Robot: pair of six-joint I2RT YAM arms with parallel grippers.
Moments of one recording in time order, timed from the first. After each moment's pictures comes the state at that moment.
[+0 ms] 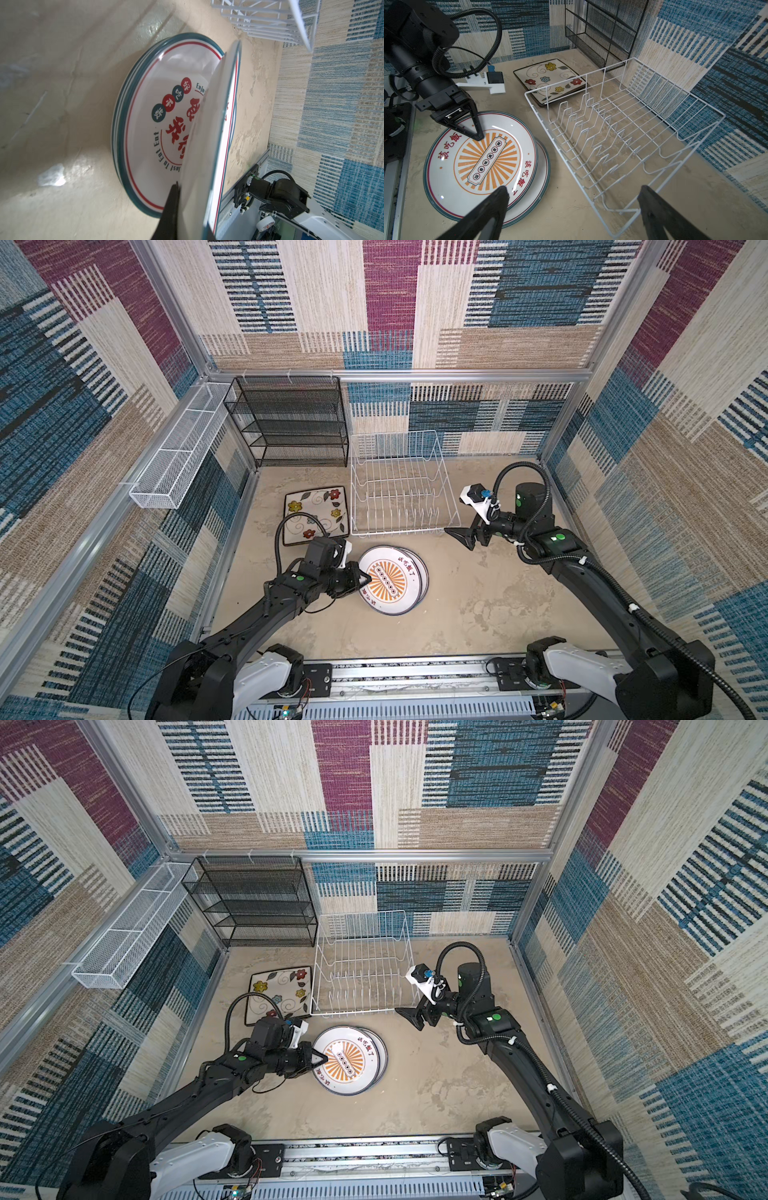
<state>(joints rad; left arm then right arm) -0.40 1.12 0.52 -0.26 0.54 -0.77 0.27 1.13 0.93 -0.28 -0.67 -0.44</state>
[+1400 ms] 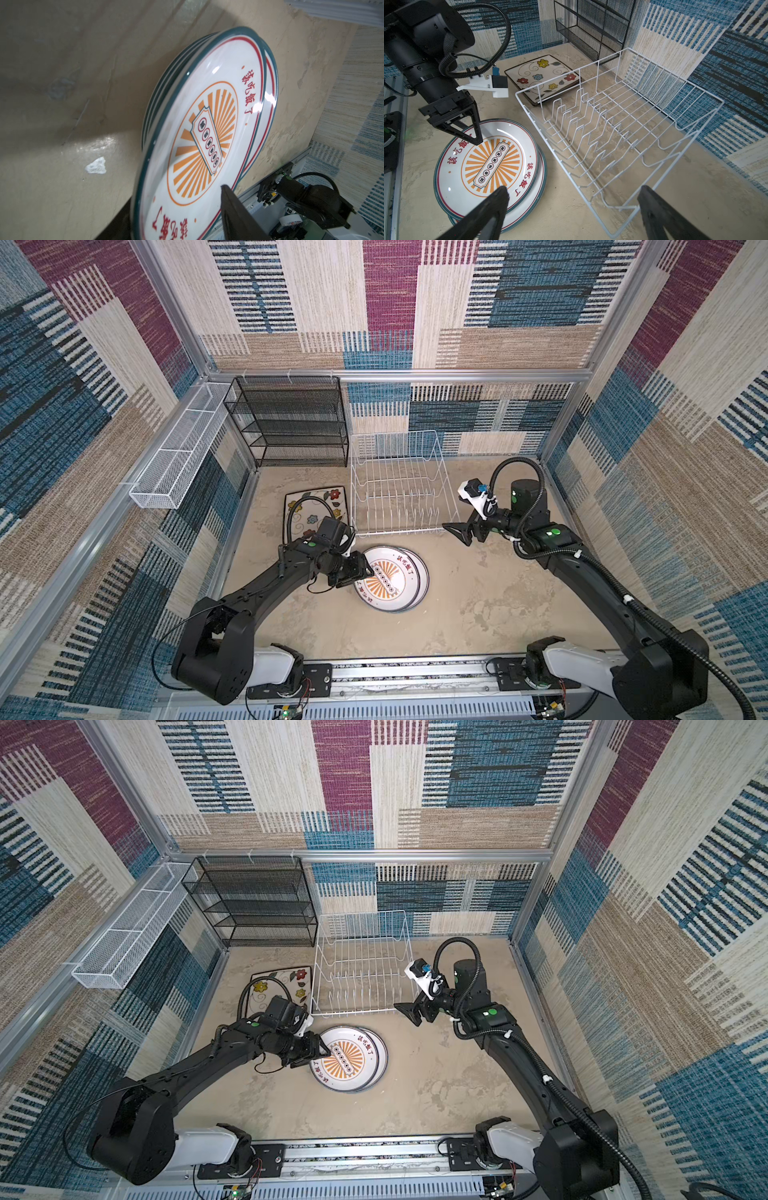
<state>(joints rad) -0.40 1.35 0.82 -0.66 0.44 -0.58 0.27 1.18 0.96 -0.28 -0.62 -0.39</state>
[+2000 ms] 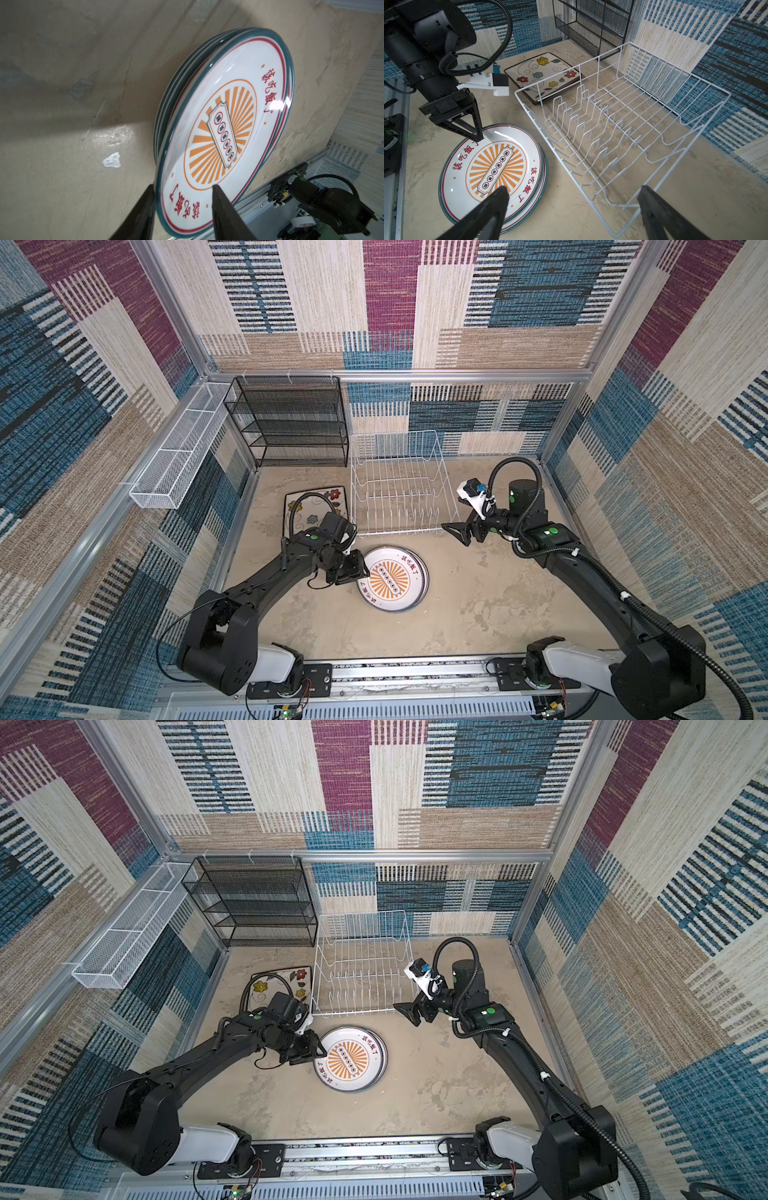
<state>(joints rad) -0.40 1.41 0.89 -0.75 0.40 -0.53 0.28 1.19 0.95 -0.28 -0.62 -0.37</state>
